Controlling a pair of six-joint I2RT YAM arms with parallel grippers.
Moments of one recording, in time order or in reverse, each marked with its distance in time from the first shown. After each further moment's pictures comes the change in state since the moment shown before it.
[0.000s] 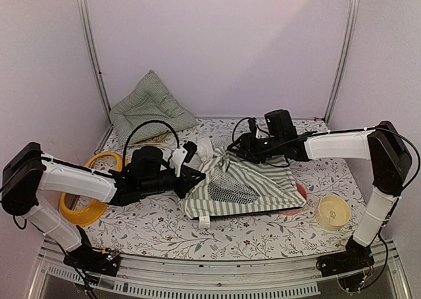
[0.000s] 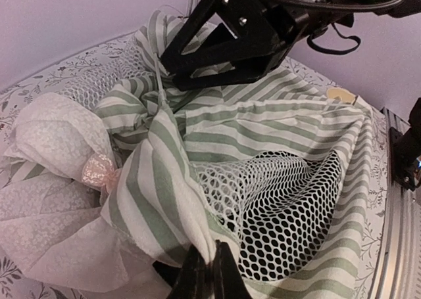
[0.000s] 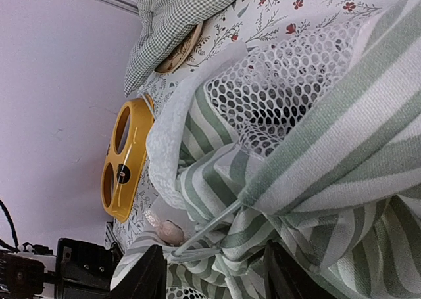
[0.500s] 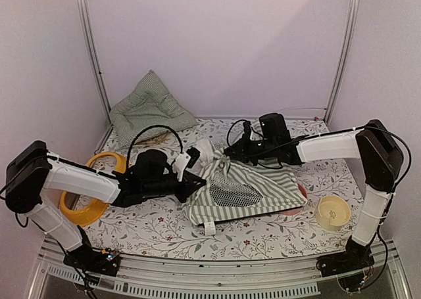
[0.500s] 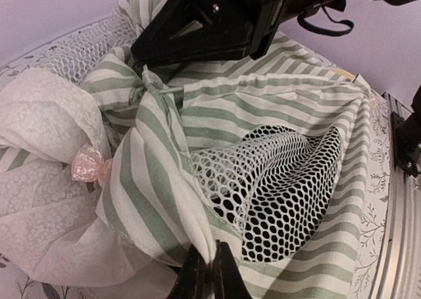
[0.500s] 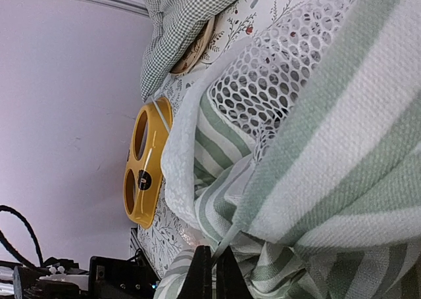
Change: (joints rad) left arm -0.006 0.035 0.000 -0.021 0.016 -0.002; right arm 0.026 0.085 0.009 0.138 -0.021 0.143
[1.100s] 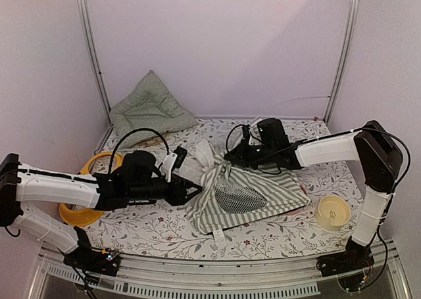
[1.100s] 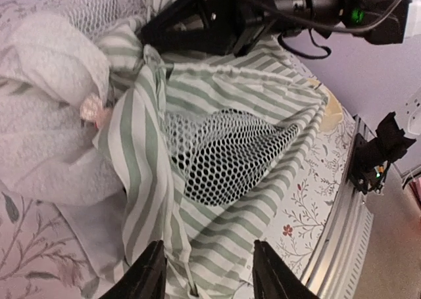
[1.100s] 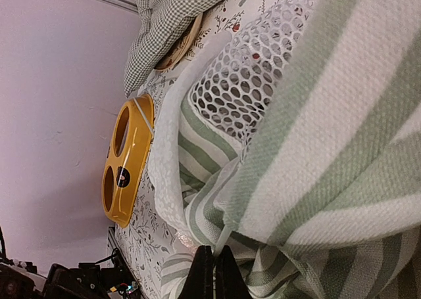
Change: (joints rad) left arm -0.051 -0.211 -0.034 -0.204 -0.020 -0.274; right arm 0.024 0.000 -0.037 0.021 0.067 -0.067
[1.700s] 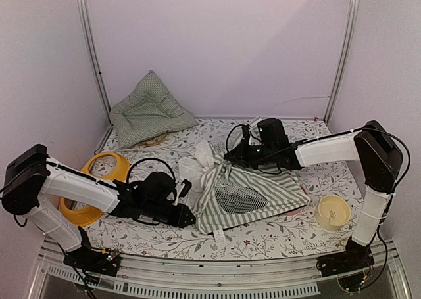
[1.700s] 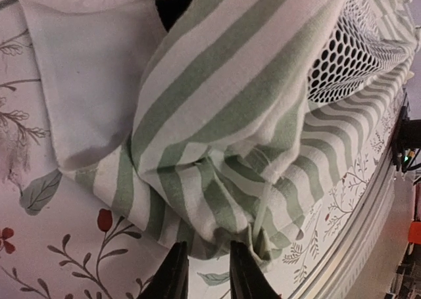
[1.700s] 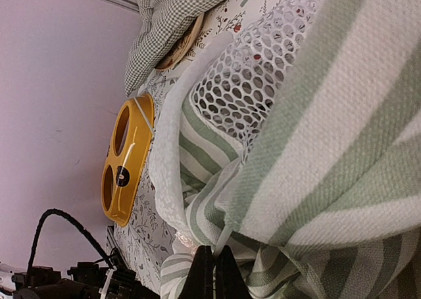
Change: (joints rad) left arm -0.061 0.200 -0.021 -0.193 0.056 -0.293; right arm 0.000 0.000 0.000 0.002 -0.003 -0.010
